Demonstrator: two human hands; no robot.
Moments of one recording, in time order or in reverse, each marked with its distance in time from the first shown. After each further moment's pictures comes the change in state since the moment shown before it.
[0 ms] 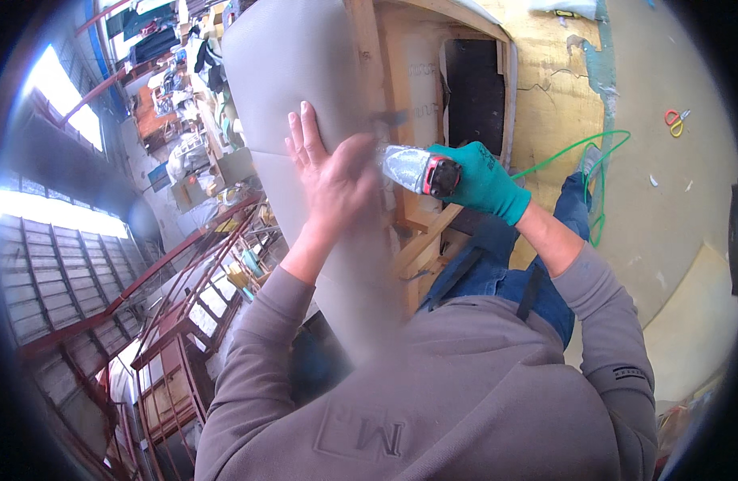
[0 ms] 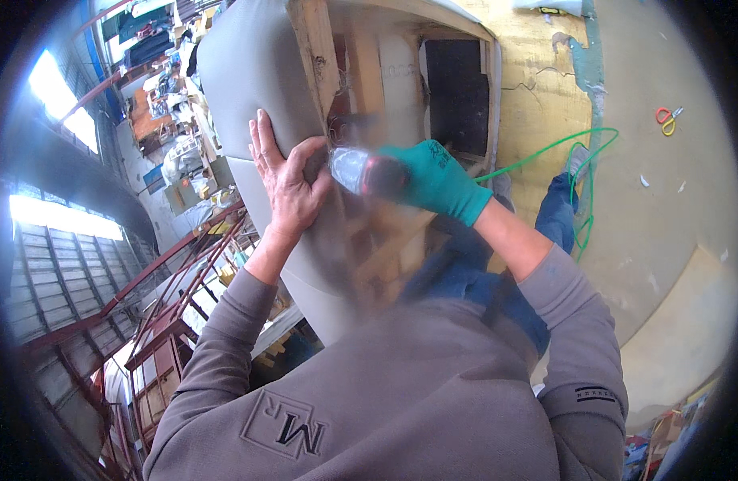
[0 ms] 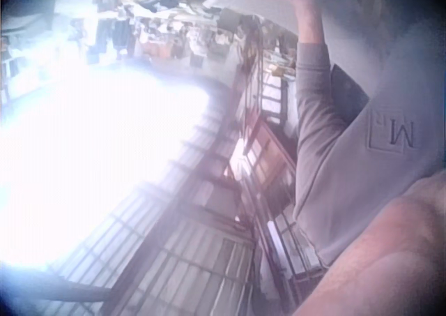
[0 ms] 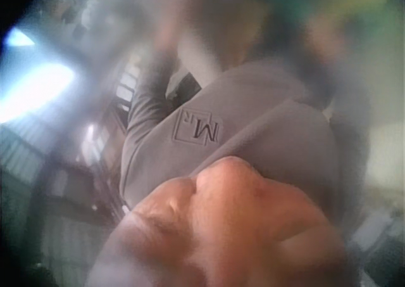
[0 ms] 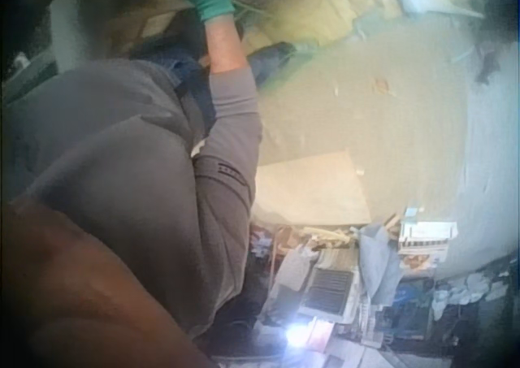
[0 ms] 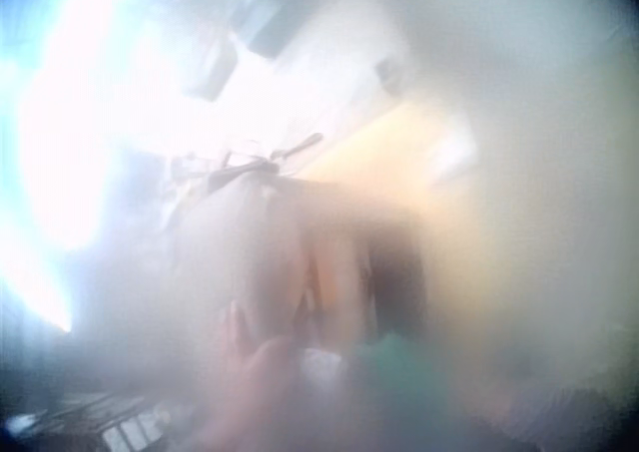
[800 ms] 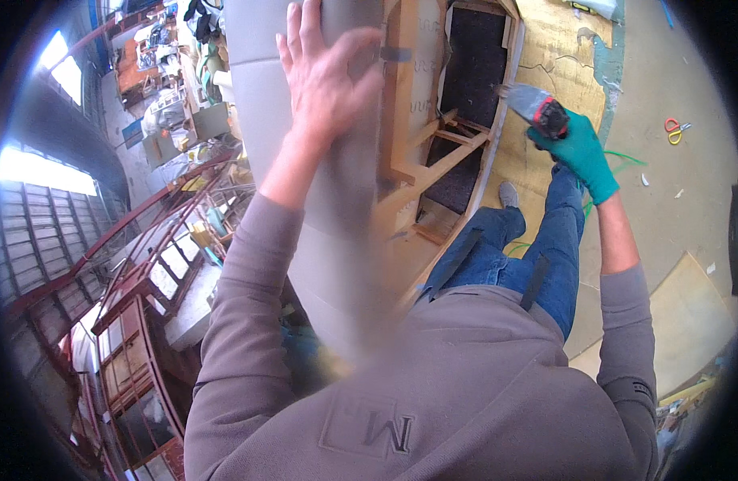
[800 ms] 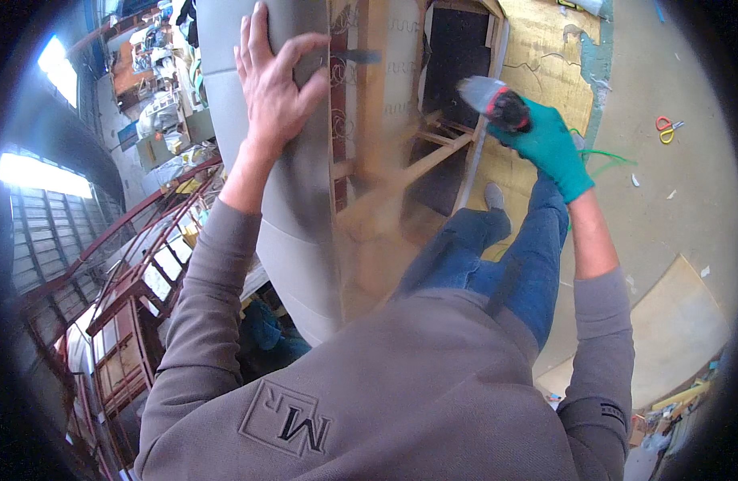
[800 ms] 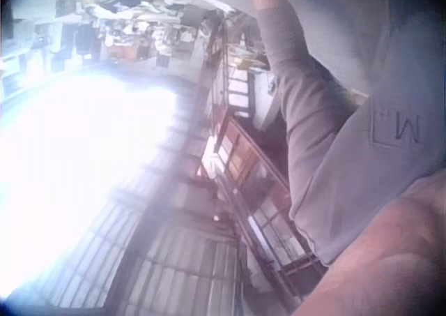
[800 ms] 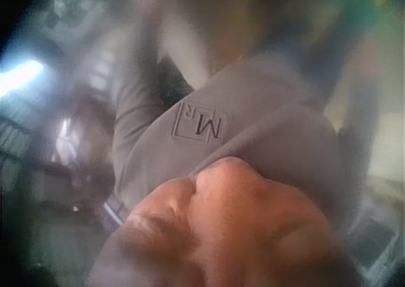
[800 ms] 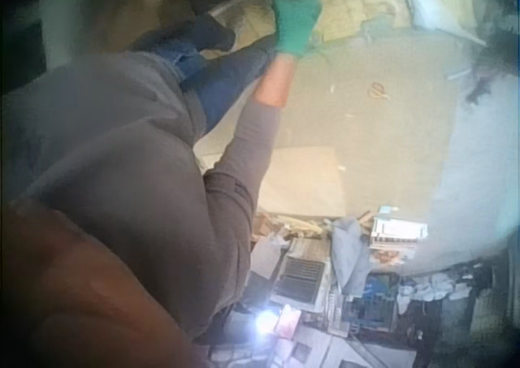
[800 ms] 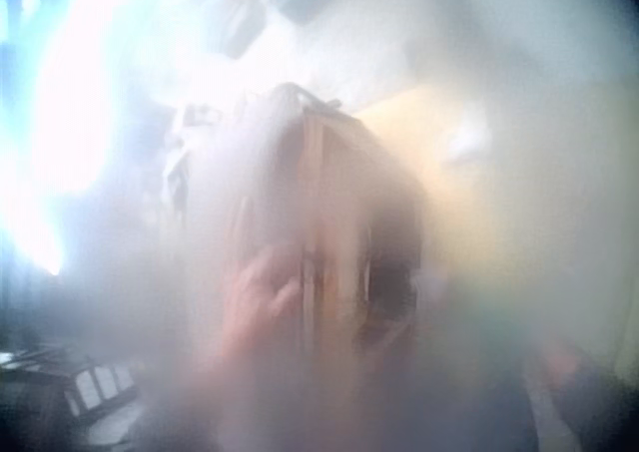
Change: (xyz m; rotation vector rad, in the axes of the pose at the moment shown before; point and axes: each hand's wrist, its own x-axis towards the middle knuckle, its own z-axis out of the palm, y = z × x) left_hand -0.004 -0.010 0.013 0.033 0.215 0.160; right_hand -0.104 0.015 -0.100 -0.249 -0.017 0.580
